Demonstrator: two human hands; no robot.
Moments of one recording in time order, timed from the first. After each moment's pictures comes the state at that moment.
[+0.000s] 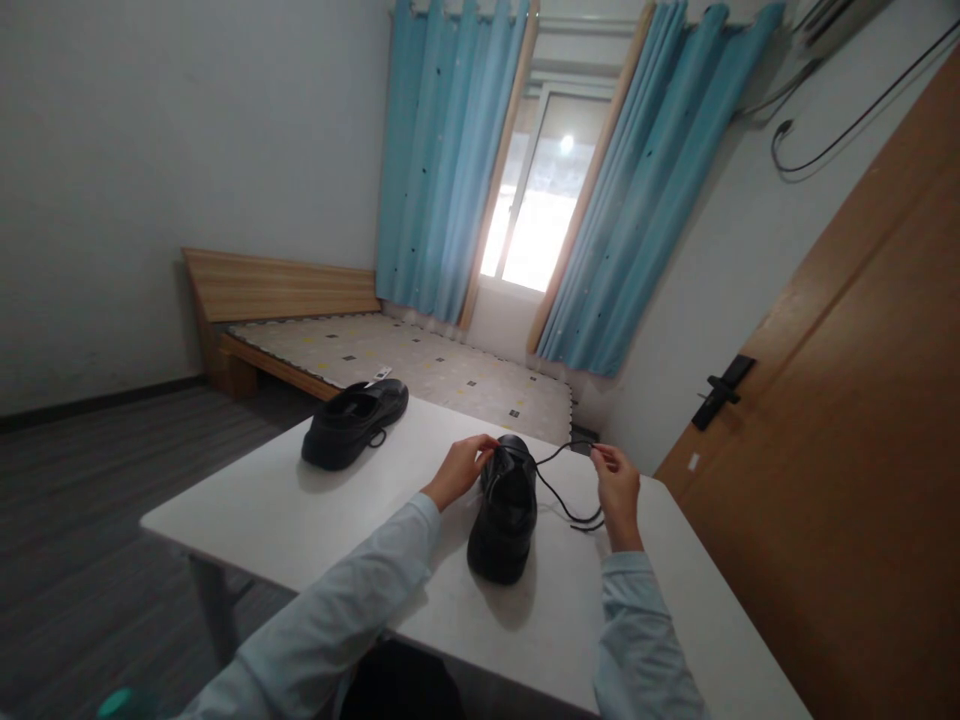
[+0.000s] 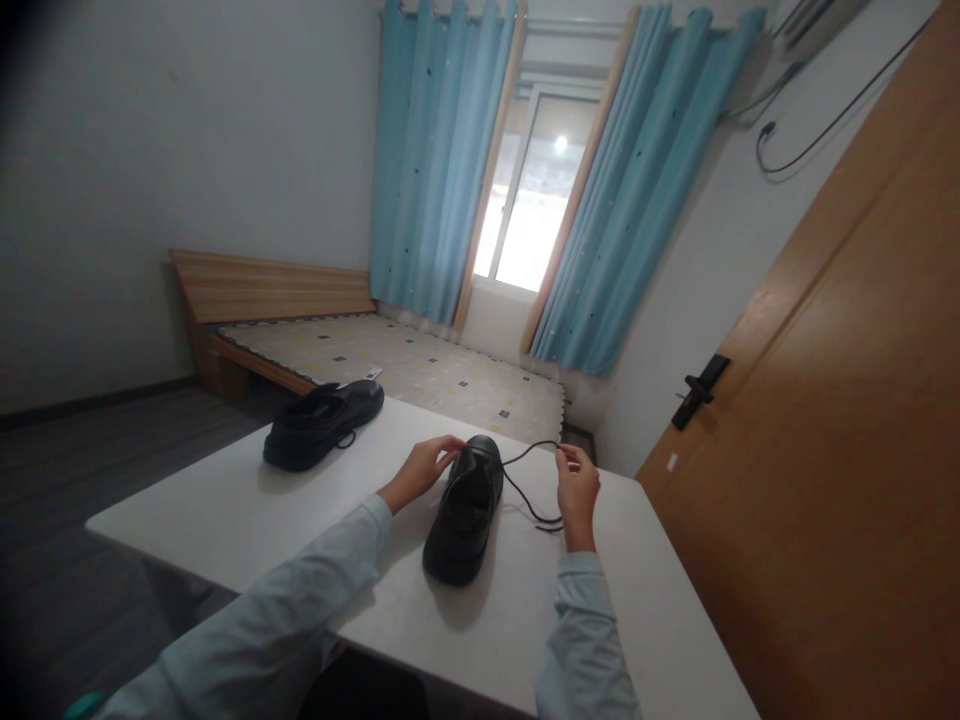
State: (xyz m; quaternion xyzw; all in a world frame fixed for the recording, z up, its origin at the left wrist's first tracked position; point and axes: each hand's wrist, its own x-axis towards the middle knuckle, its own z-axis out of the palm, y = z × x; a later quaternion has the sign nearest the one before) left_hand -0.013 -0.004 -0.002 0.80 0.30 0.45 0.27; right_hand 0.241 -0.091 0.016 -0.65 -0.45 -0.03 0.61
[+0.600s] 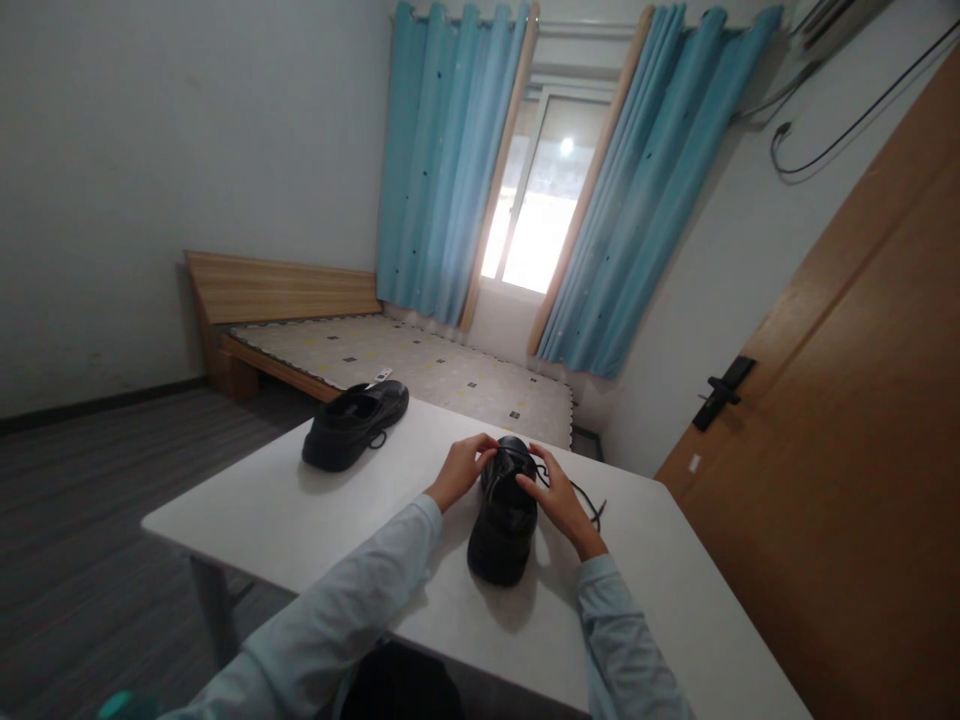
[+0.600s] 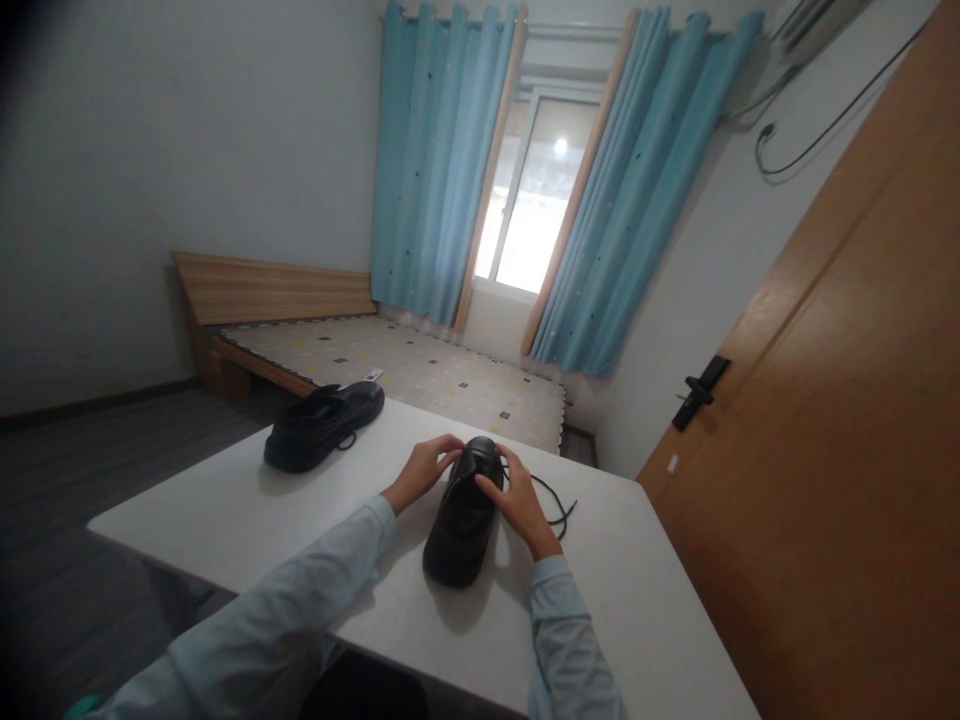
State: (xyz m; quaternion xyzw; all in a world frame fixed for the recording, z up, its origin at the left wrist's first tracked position) left_hand -0.012 -0.007 0.002 0.78 0.32 0.45 0.28; right_hand 0.168 -0.088 0.003 -0.57 -0.69 0.10 0.44
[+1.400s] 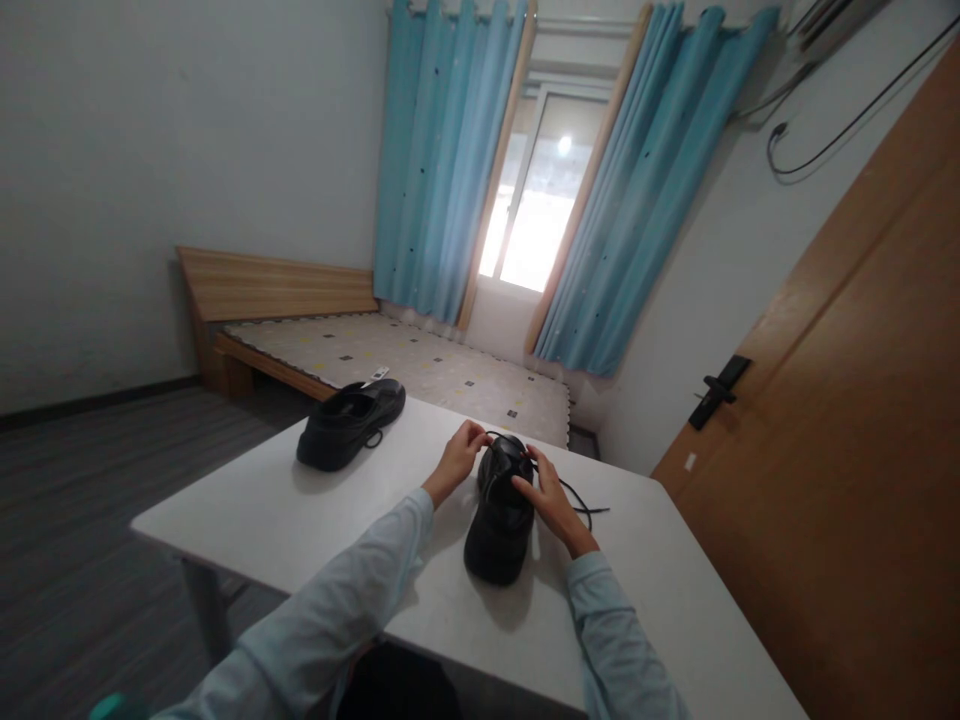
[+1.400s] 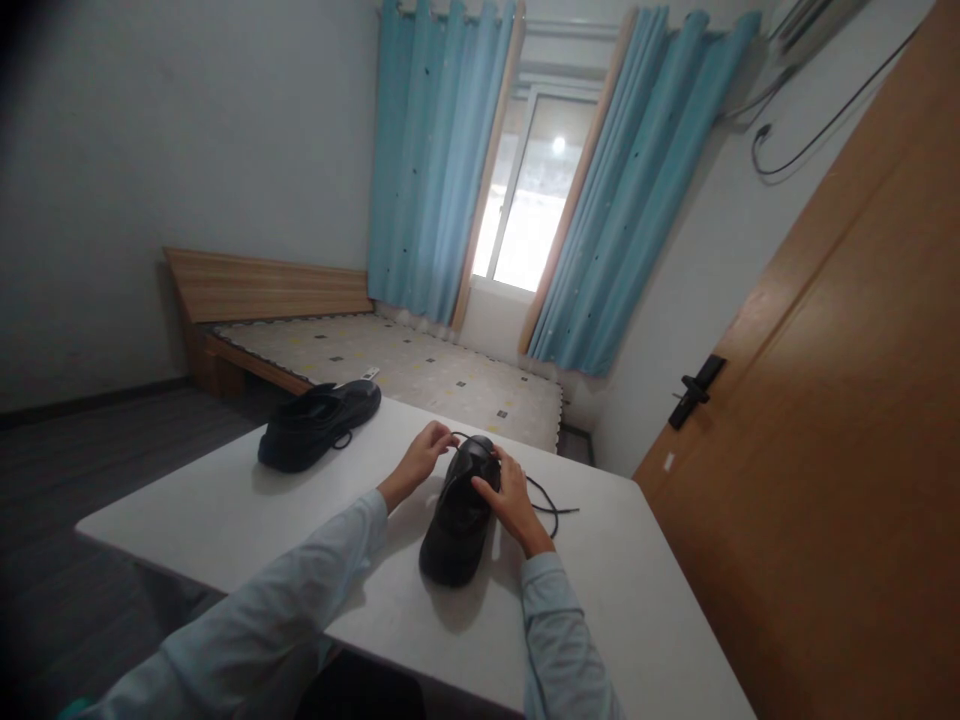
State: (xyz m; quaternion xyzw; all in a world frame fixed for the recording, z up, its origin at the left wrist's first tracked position) left_hand 0.000 0.013 -0.014 0.64 0.31 0.53 0.47; right_hand 0.171 -0.082 -0.021 -0.59 -0.68 0.08 0.42
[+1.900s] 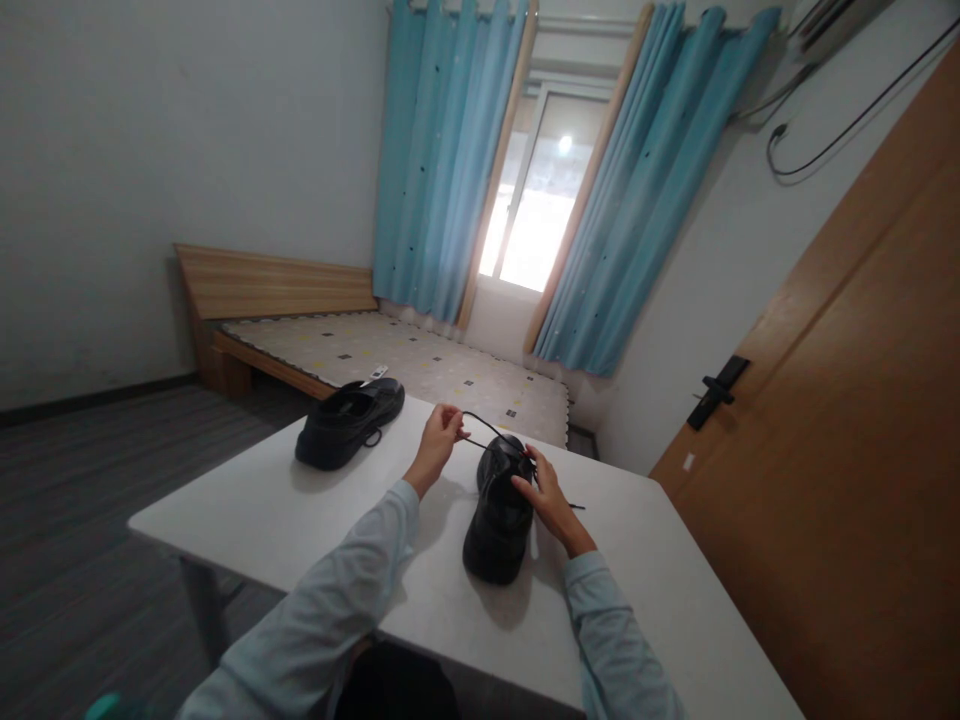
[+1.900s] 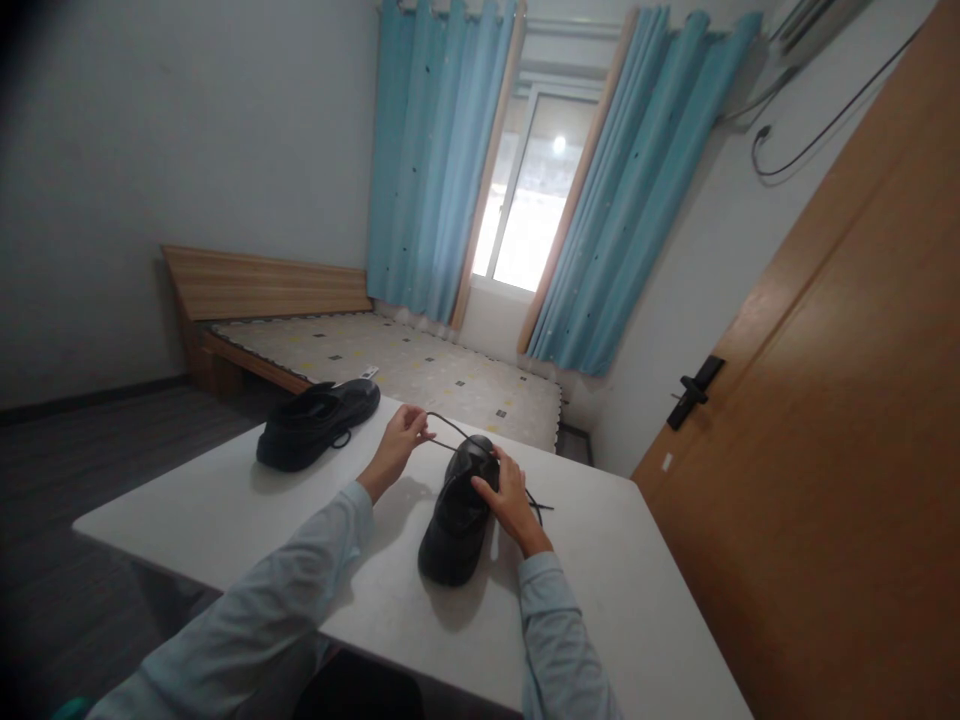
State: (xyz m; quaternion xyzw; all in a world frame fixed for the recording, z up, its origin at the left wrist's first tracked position) left_hand -0.023 0.015 0.006 0.50 0.28 0.63 0.52; right_hand 0.173 -0.082 -0.025 -0.61 -0.67 0.09 0.41
